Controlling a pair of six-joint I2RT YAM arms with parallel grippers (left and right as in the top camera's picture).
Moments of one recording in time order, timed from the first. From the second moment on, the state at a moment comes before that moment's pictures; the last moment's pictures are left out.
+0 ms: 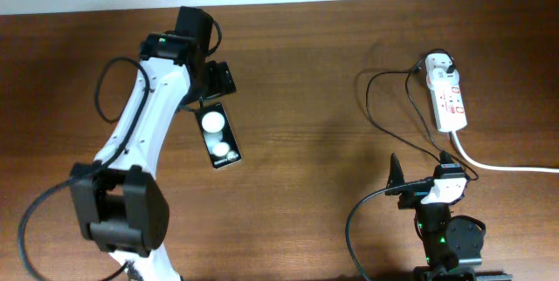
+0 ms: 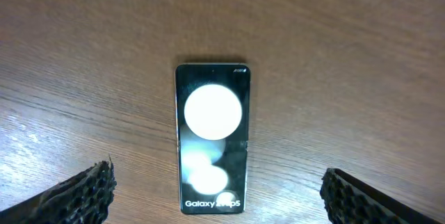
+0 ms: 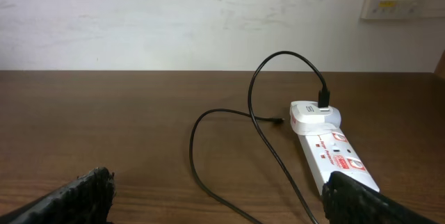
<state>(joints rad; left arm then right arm) -0.21 1.95 1.75 -1.14 -0.09 -0.52 0.00 0.02 0.01 -0.07 -0.02 0.02</state>
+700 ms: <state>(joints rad) -0.21 2.04 1.45 -0.91 0.00 -0.50 0.00 0.02 0.01 -0.07 -0.02 0.02</state>
